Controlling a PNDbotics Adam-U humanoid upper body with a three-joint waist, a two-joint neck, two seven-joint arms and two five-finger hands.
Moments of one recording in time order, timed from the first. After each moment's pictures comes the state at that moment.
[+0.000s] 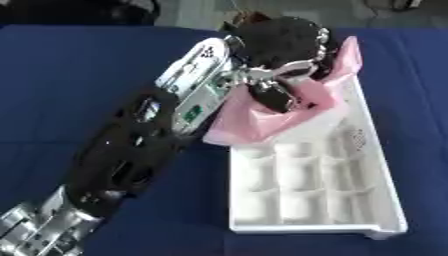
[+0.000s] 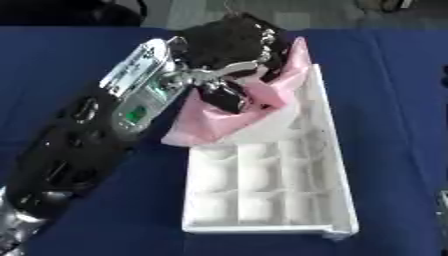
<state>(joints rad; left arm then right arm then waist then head) -1.04 0.27 -0.46 -1.41 -0.90 -0.41 -0.36 -0.28 -0.33 -0.05 -1.92 0.10 0.26 -0.28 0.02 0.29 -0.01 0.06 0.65</state>
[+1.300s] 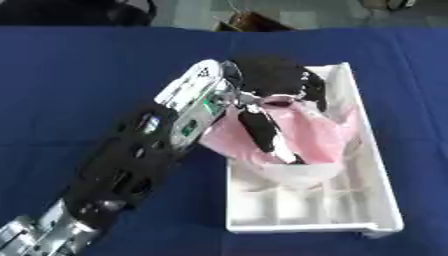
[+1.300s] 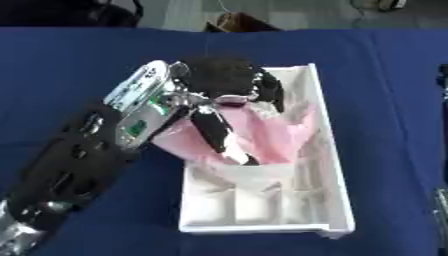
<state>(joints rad) -1.00 0.26 -0.45 -1.37 -0.86 -0.48 -0.49 -0.28 -0.33 -0.05 -1.92 0.10 0.26 -0.28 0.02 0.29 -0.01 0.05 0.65</state>
